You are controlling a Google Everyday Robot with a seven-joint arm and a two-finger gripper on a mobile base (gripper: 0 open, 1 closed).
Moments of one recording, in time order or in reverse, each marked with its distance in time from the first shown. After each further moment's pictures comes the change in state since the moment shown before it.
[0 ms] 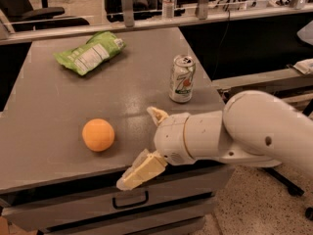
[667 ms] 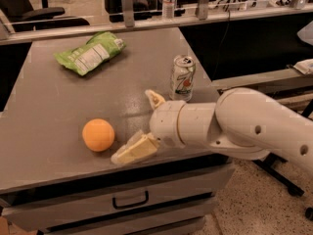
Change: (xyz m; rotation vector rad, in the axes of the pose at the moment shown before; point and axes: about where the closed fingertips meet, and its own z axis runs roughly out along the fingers) arm -0.016 -0.043 0.019 0.101 -0.100 -0.032
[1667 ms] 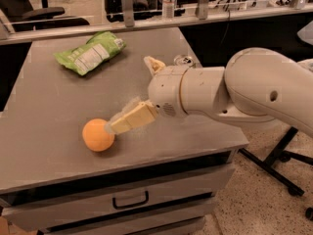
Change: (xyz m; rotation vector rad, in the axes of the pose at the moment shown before) arm -0.077 -0.033 -0.025 0.048 -0.074 -0.028
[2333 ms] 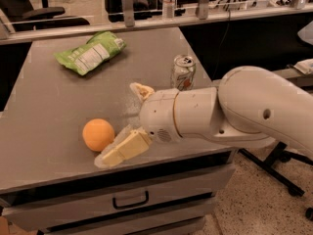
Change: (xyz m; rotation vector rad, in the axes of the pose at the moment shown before) arm 0.015 0.064 0.003 -0.161 0.015 0.052
